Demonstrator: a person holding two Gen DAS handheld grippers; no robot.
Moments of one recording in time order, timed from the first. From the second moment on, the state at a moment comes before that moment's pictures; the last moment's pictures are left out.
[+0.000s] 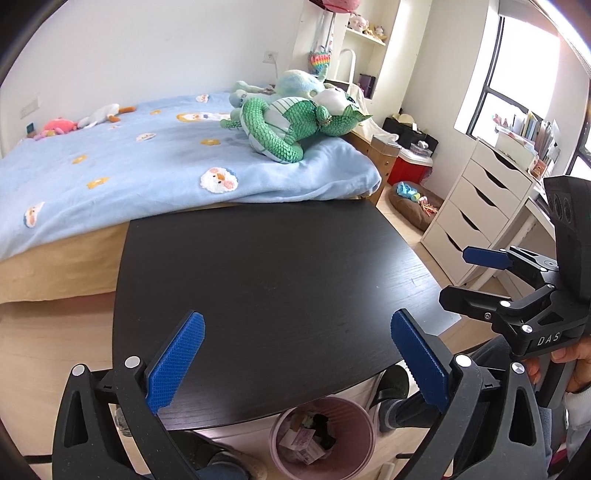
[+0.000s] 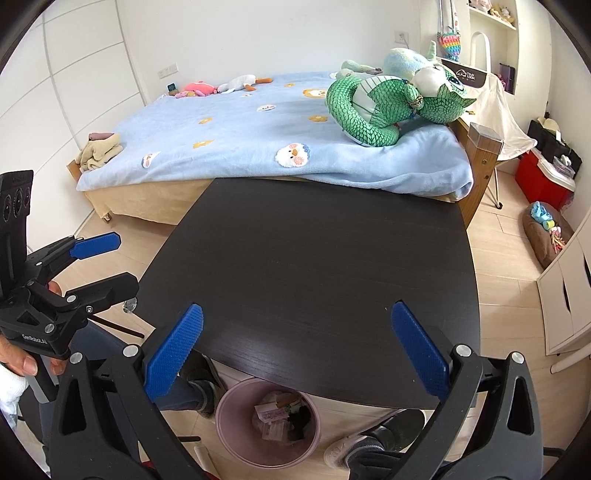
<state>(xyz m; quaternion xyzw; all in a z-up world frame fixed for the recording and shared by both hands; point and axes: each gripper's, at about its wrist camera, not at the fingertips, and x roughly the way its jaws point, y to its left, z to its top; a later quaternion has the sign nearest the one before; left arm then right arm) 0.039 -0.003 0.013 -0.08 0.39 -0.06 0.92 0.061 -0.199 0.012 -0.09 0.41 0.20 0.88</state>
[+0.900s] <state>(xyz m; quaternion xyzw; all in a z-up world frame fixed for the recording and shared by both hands) 0.040 -0.005 0.008 -0.08 0.39 -0.07 0.91 0.061 -0.199 0.012 -0.09 0.41 0.20 0.88</state>
